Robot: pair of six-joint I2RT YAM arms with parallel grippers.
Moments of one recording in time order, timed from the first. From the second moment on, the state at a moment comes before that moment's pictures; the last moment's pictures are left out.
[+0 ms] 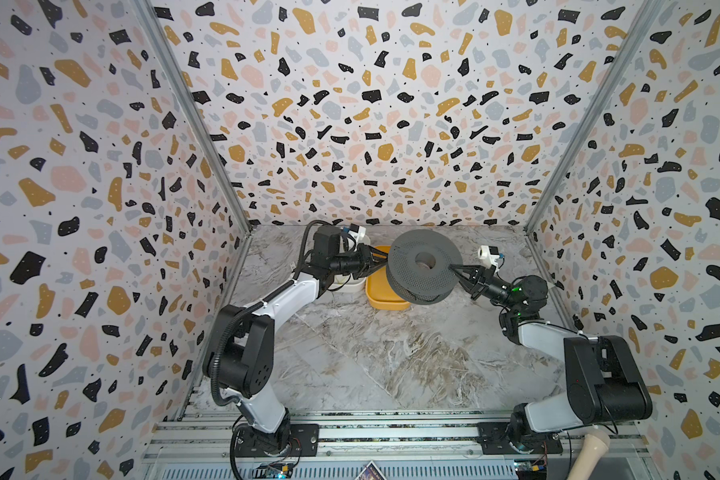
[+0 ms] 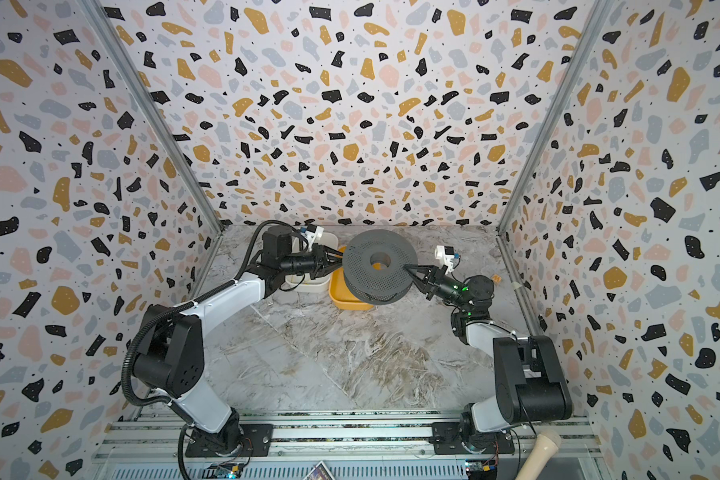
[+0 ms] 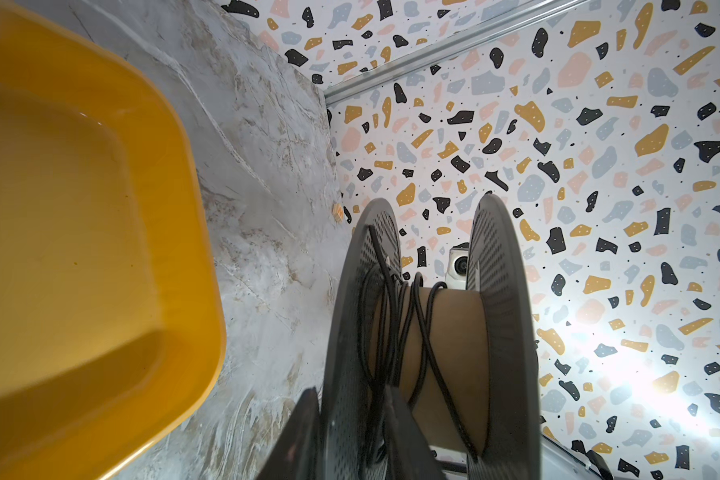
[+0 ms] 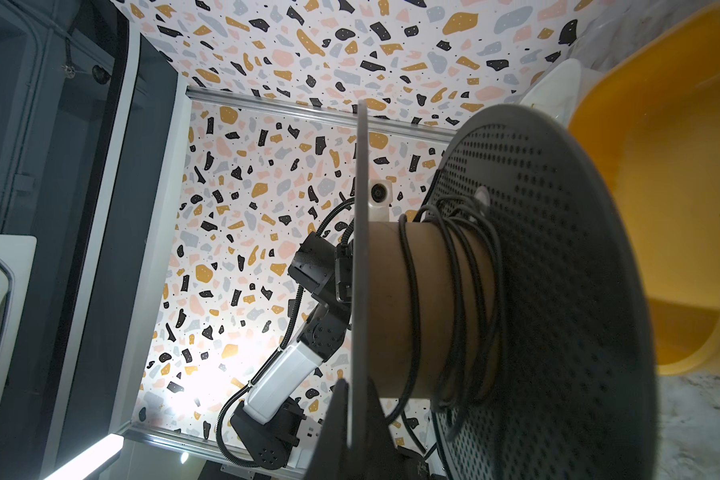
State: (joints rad) left arm -0.35 1.69 1.20 0.10 0.85 -0.95; right arm 0.07 1.46 0.57 1.20 -1.01 1.65
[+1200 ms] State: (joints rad) left arm -0.35 1.49 1.19 -0.26 0.69 -0.59; right arm -0.25 1.52 0.40 1.21 -1.04 1.48
